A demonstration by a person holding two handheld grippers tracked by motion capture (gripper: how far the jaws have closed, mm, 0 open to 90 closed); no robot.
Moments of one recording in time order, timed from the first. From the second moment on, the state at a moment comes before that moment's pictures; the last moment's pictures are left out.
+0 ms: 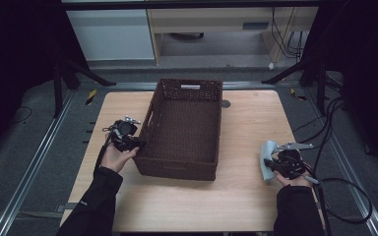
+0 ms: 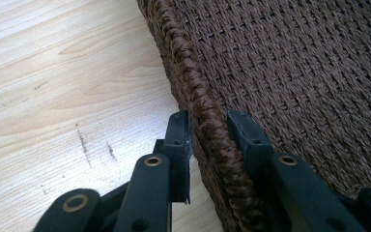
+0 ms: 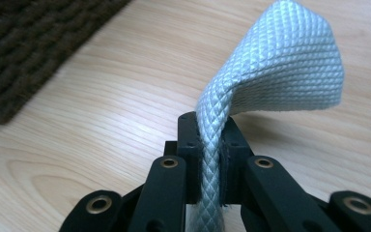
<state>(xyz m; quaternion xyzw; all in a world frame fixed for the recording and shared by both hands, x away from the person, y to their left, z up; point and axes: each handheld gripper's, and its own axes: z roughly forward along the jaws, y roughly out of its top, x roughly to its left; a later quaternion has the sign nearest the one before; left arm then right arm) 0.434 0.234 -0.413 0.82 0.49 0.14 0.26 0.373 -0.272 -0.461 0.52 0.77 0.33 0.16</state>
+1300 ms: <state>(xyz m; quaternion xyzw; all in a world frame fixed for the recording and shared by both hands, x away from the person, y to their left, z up) 0.431 0.233 -0.413 0.82 0.49 0.15 0.26 0.375 -0.289 -0.450 0.53 0.73 0.36 0.23</state>
